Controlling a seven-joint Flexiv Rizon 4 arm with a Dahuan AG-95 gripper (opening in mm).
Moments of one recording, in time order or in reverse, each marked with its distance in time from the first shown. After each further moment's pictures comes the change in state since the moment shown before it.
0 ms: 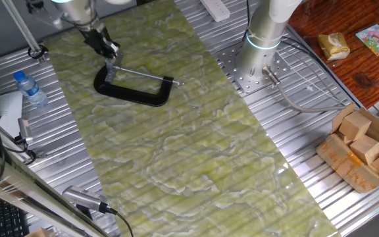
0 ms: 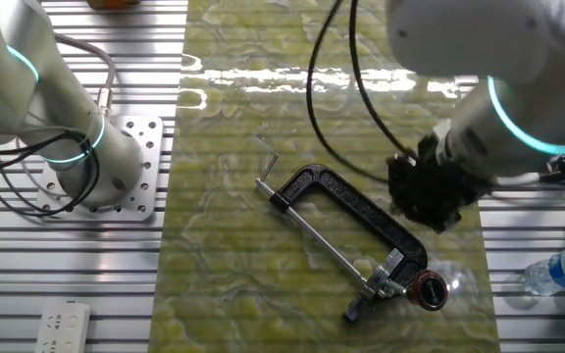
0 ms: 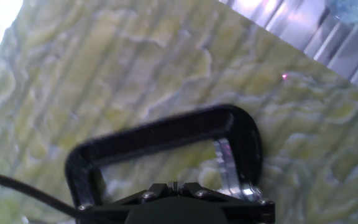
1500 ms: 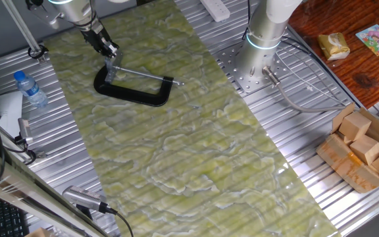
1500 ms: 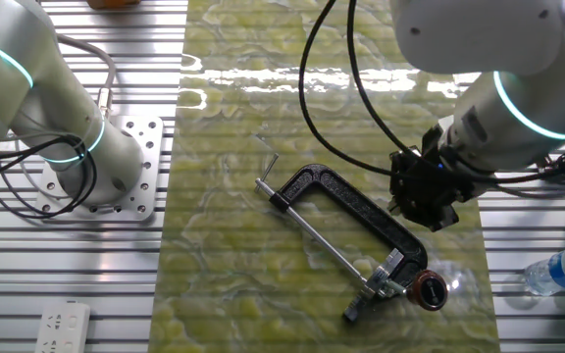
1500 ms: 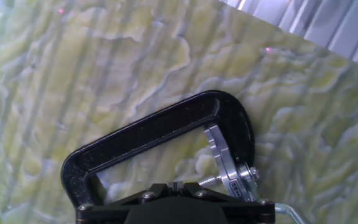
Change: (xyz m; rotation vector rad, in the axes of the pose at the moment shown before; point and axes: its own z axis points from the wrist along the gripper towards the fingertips) arm -0.008 0.005 -0.001 0.037 0.033 0.189
